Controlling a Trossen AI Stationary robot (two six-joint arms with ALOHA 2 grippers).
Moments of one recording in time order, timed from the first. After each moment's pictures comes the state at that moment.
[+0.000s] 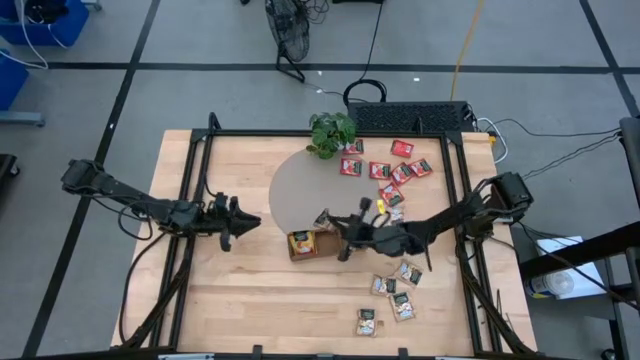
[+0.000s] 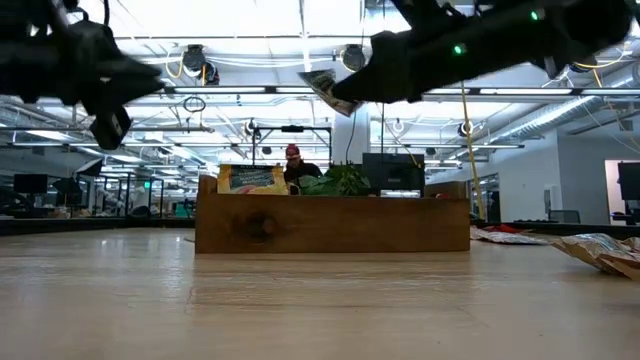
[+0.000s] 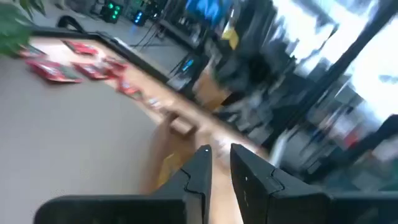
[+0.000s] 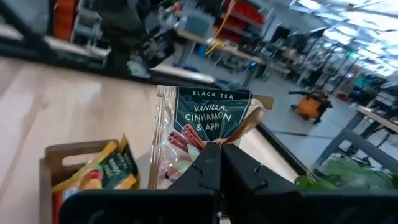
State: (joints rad) left arm -0.32 0.59 0.01 0.59 -0.35 -0.63; right arm 0.29 1.71 0.70 0.88 0.76 -0.25
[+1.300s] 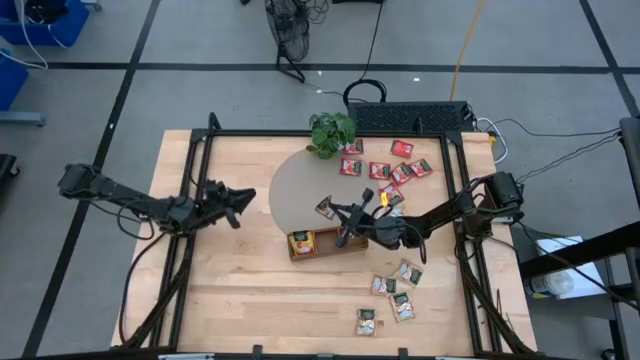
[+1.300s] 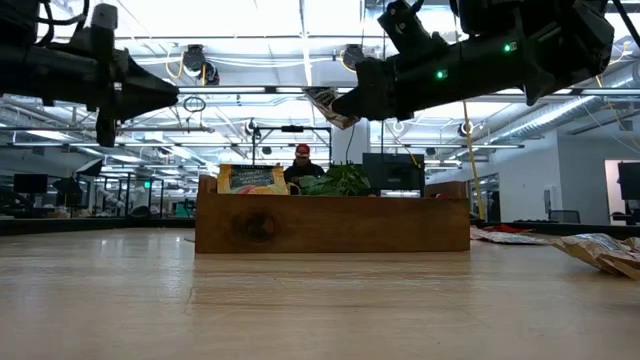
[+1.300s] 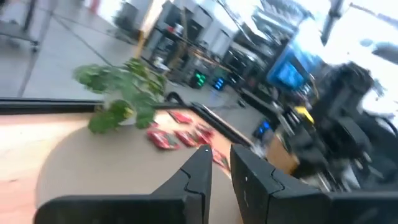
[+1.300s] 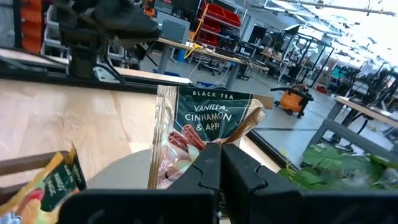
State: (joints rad) left arm -0.24 0.59 0.01 0.65 -0.74 -0.52; right arm 0.21 1.76 0.67 1.04 0.76 -0.25
